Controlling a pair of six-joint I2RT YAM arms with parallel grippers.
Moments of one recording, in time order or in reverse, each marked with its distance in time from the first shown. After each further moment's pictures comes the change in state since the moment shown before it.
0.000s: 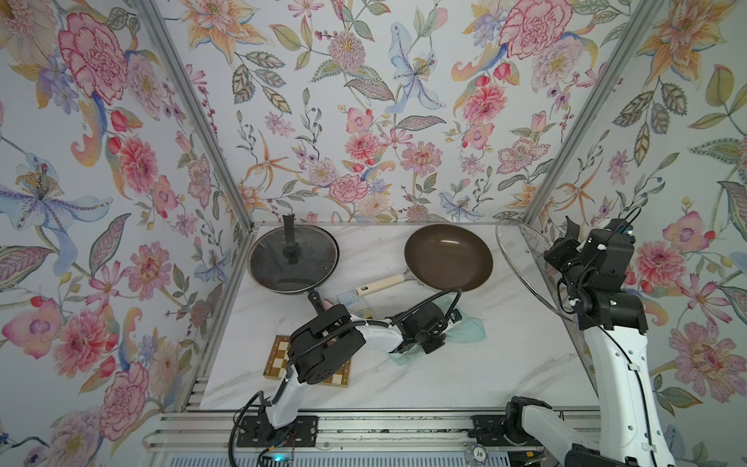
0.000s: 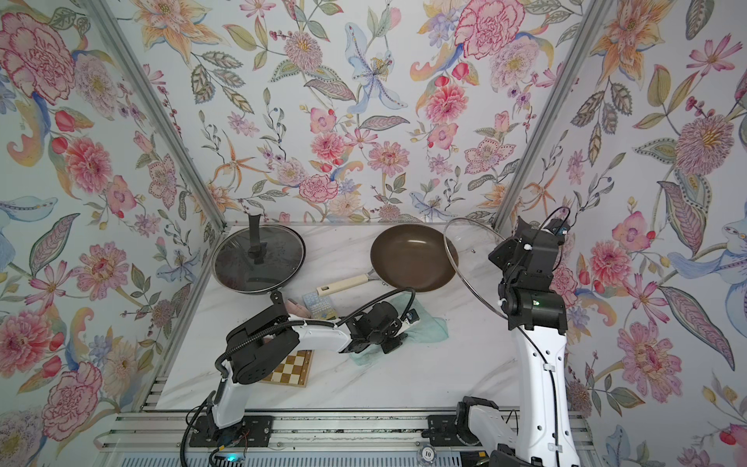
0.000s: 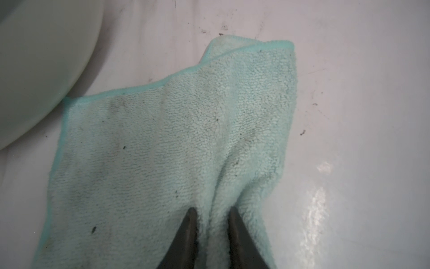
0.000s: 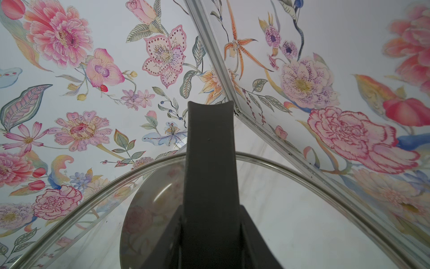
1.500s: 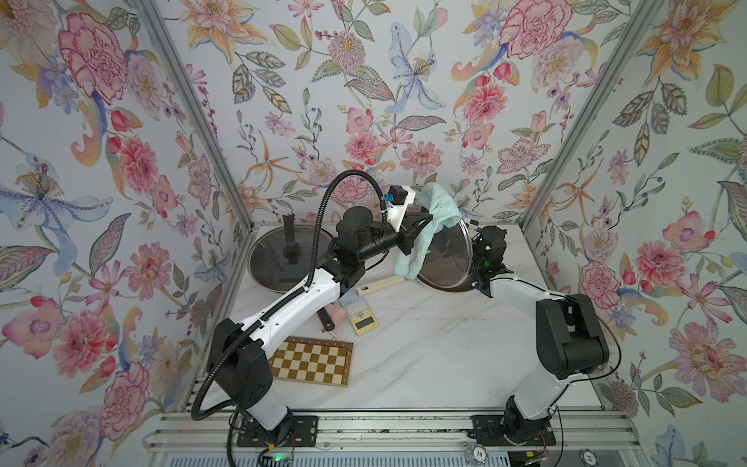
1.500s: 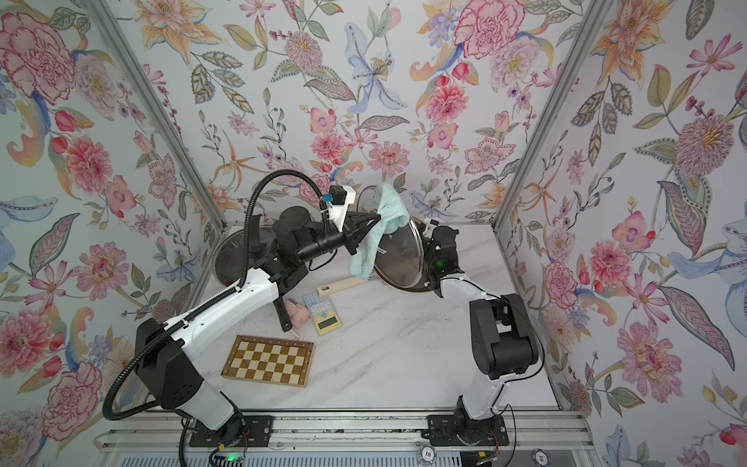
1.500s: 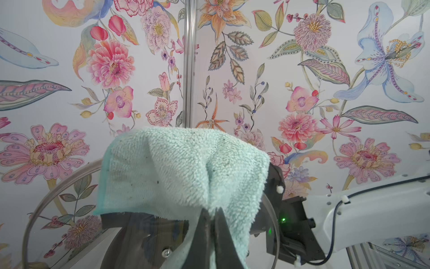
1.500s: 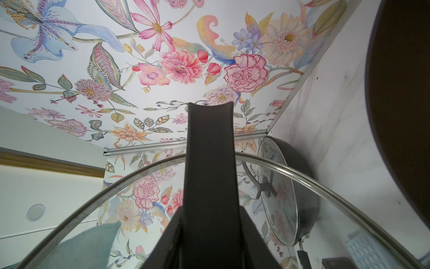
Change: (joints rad) left arm 0.369 -0.463 0.237 0.204 0.388 -0.328; right arm 0.393 0.774 -0.167 1.373 -0.706 1.207
